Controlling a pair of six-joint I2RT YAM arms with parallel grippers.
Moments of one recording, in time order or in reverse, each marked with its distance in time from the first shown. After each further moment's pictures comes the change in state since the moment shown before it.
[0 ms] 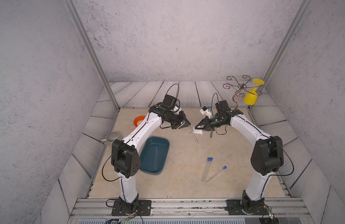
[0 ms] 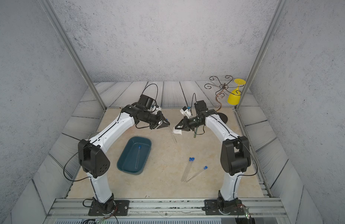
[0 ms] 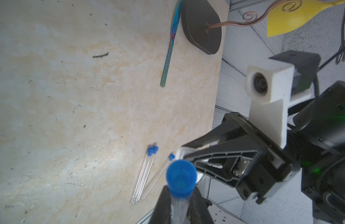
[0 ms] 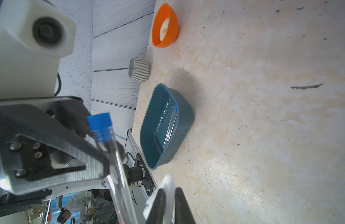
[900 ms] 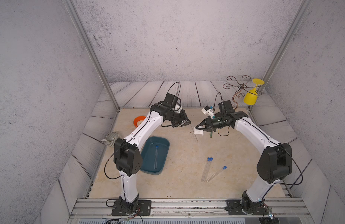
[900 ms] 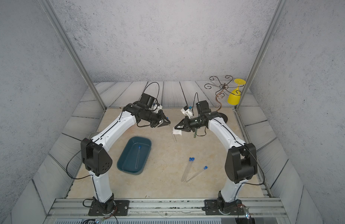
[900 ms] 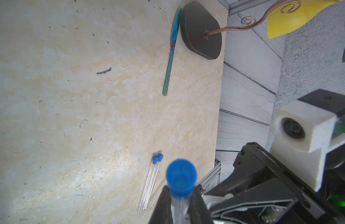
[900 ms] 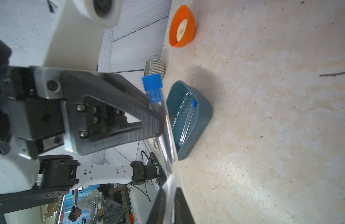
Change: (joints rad) left arm 0.001 0.042 0.058 -0.014 -0.044 0.058; right arm 0.014 -0.140 -0.083 0.060 -0.050 0.119
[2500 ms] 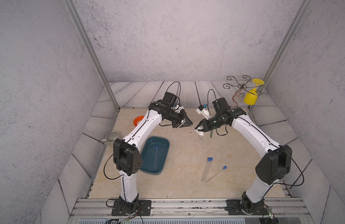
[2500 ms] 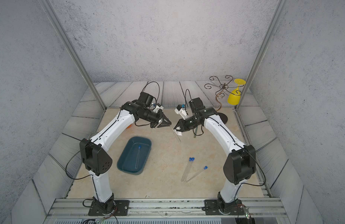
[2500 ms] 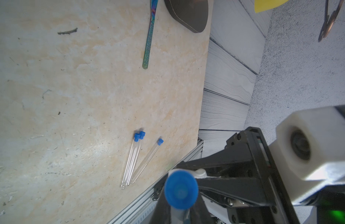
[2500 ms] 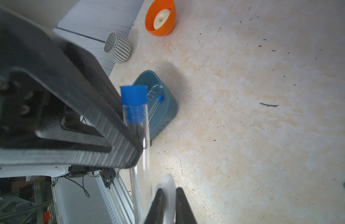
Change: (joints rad) left arm 0.013 0.004 0.053 -0.094 0.174 -0.019; right arm 0.115 0.011 0.160 -0.228 0.338 -0.349
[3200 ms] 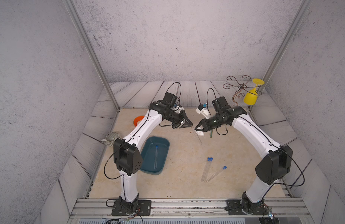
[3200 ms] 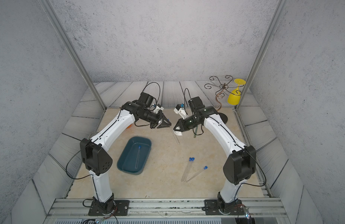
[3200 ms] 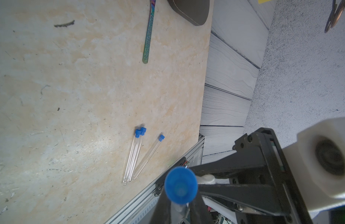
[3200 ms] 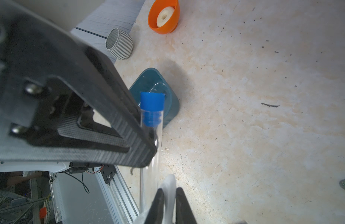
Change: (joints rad) left arm 0.000 0.003 0.000 -0.023 0.014 0.026; right arm 0.006 -0.002 0.044 -0.047 0.012 -0.018
